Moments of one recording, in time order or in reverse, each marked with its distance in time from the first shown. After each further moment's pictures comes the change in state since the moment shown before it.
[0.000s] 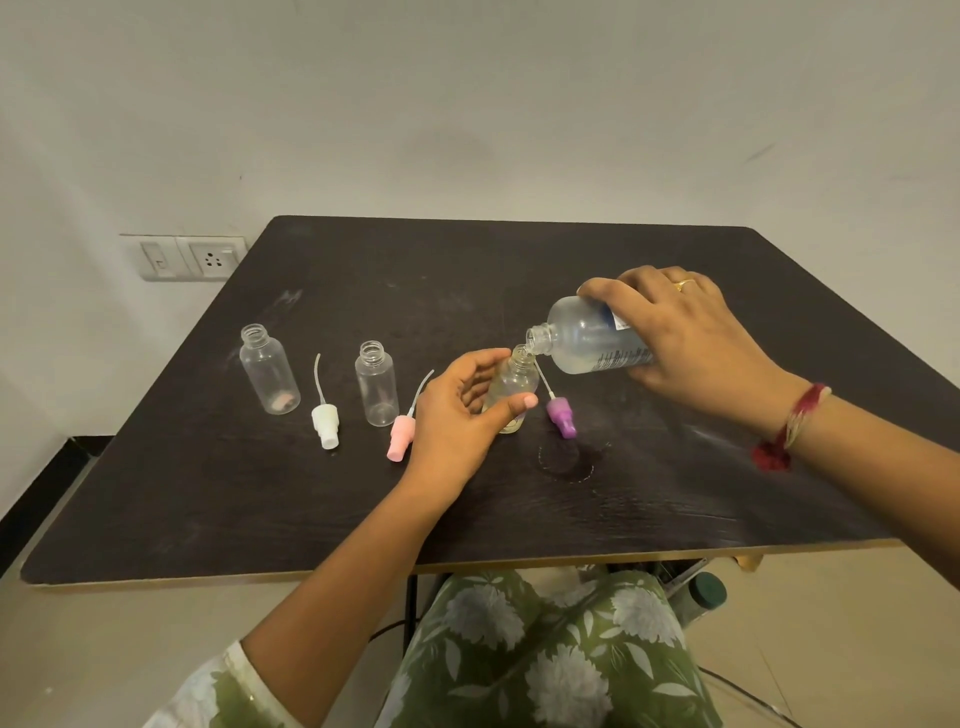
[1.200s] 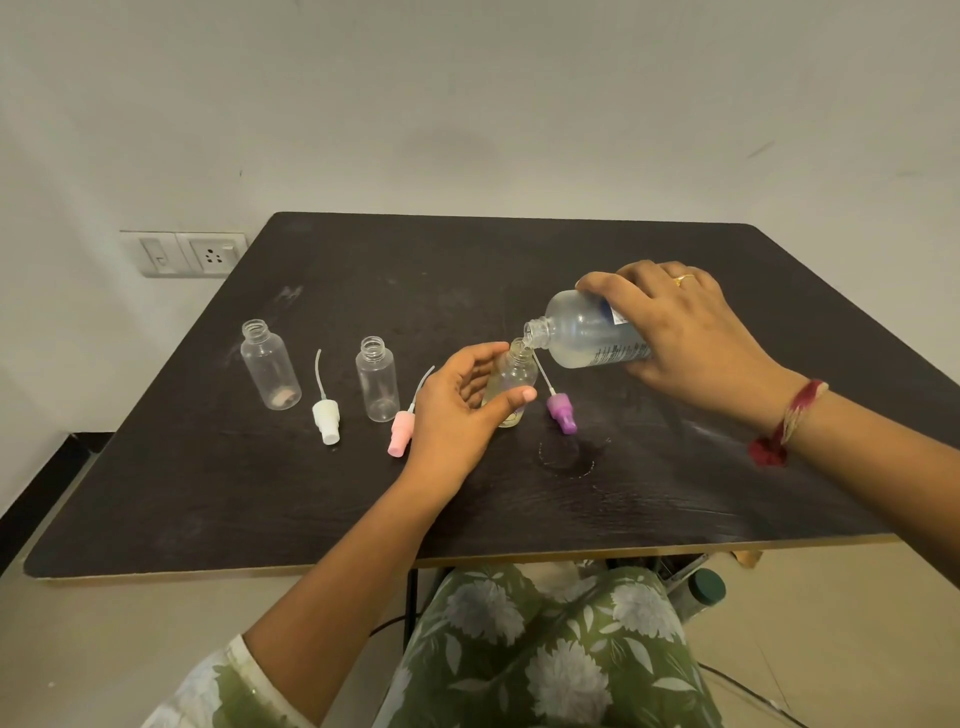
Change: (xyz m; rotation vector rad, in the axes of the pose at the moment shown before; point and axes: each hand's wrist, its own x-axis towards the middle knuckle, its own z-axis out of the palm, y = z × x) left_hand 0.000 0.001 -0.001 -0.028 0.008 0.011; right_hand 0.001 -0.003 -0.001 0.007 0.001 0.007
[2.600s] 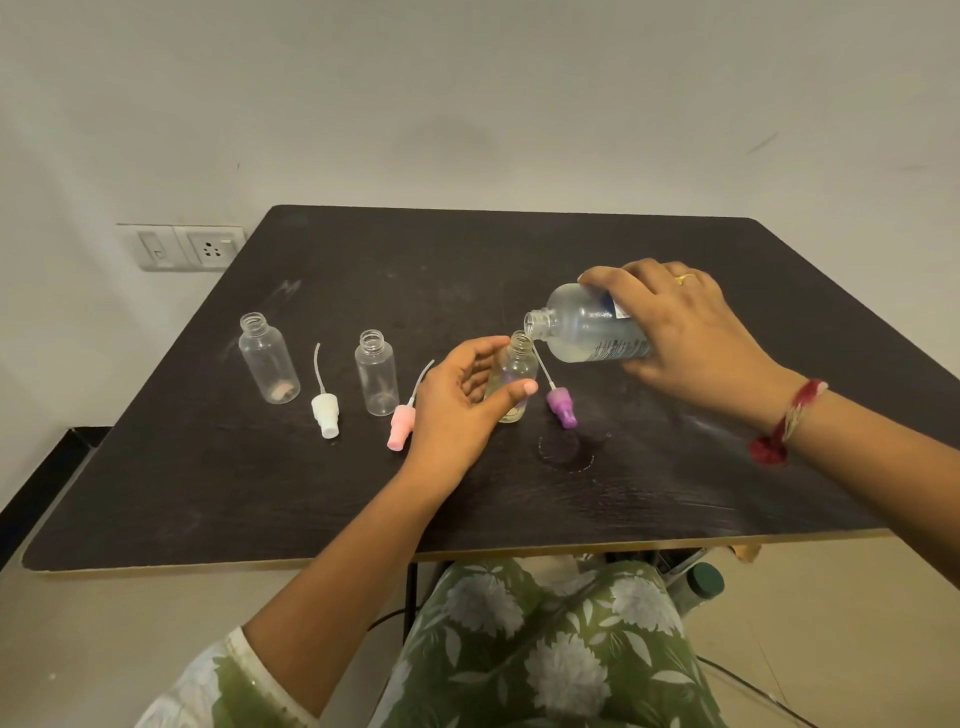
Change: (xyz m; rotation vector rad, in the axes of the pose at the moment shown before) left_hand 0.000 0.001 0.000 -0.005 -0.013 0.011; right_hand -0.002 0.000 0.003 0.042 -0.037 0.029
